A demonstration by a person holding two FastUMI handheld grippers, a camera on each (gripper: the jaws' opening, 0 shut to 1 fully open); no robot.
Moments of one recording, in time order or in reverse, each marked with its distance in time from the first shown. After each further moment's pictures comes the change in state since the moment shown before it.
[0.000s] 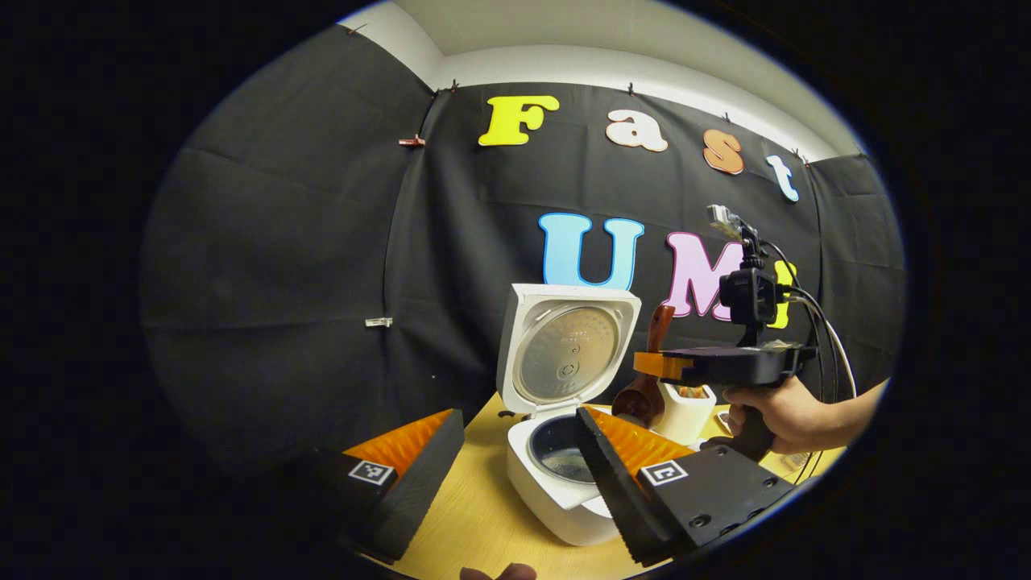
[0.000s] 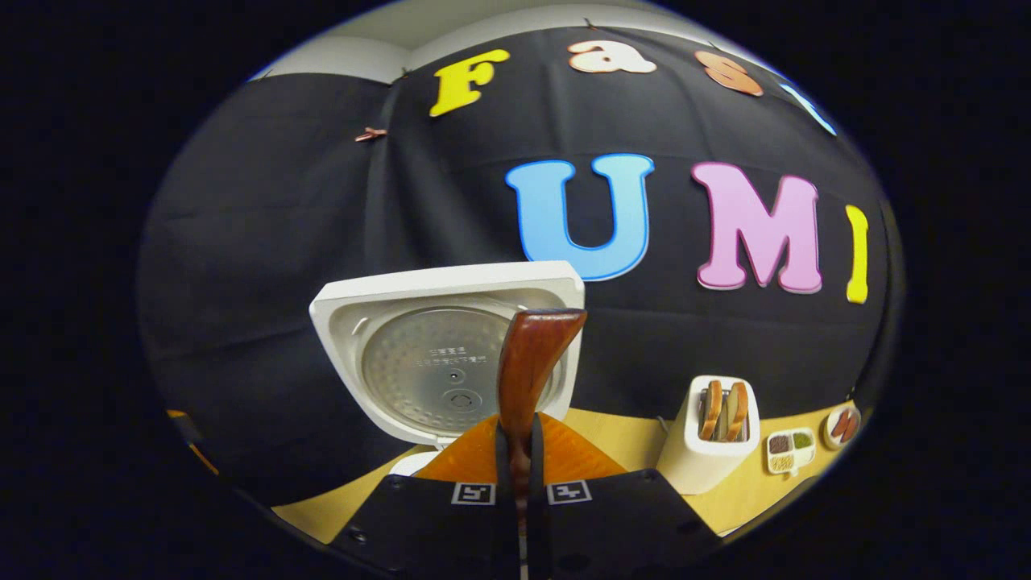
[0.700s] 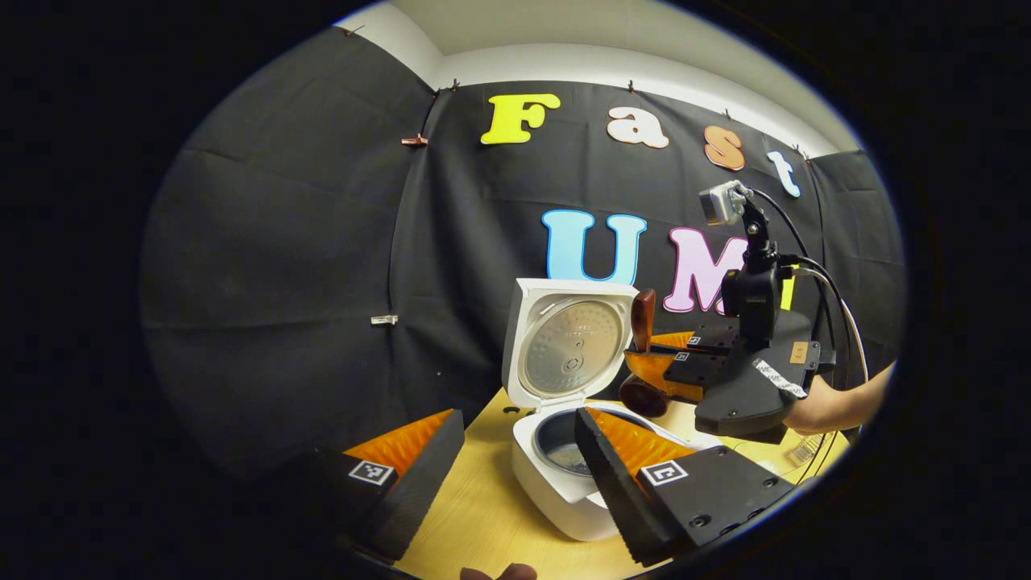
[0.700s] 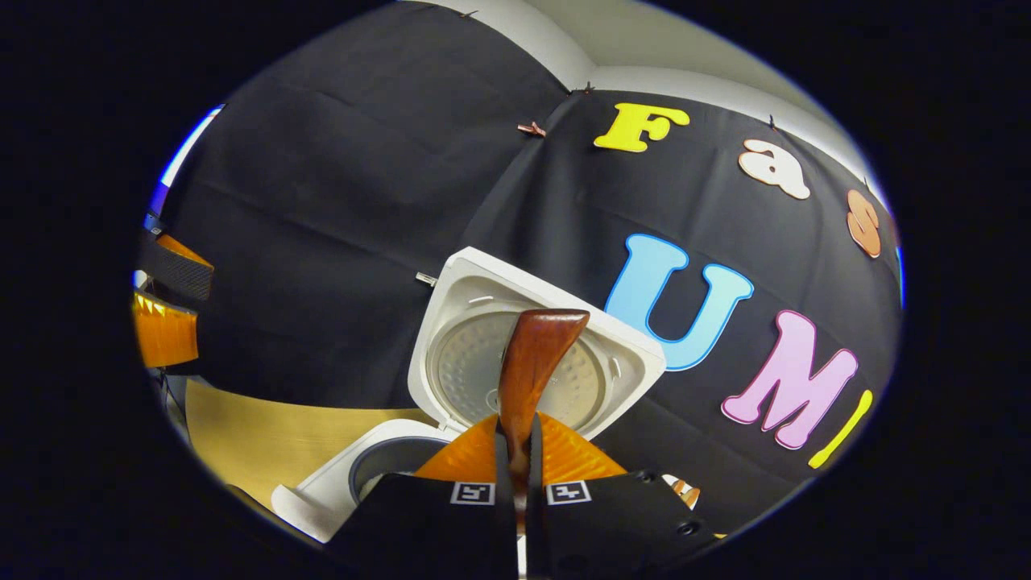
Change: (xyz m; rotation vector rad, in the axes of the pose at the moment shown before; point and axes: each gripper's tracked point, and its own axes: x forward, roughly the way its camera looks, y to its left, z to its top) left arm -0.007 0.000 -0.005 0.005 0.012 0.014; right arm -0.025 0.042 -0.002 -0.460 -0.080 0.170
